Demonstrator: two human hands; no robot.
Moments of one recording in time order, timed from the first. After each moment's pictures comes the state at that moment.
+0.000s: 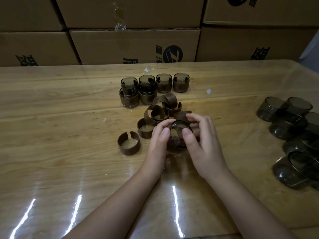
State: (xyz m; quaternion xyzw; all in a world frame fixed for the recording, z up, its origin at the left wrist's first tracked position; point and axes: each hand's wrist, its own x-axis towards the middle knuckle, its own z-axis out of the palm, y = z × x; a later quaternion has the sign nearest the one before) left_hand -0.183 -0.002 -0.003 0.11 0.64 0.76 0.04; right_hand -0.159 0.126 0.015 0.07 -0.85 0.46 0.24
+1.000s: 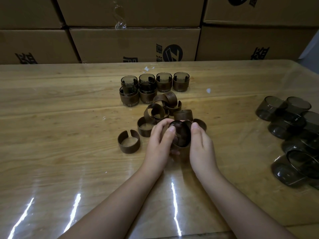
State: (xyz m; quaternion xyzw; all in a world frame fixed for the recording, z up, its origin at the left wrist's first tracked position) left_hand -0.184 0.002 -0.004 0.08 0.66 0.75 0.05; right_hand -0.165 0.112 -0.004 -0.04 -0.74 0.65 0.16
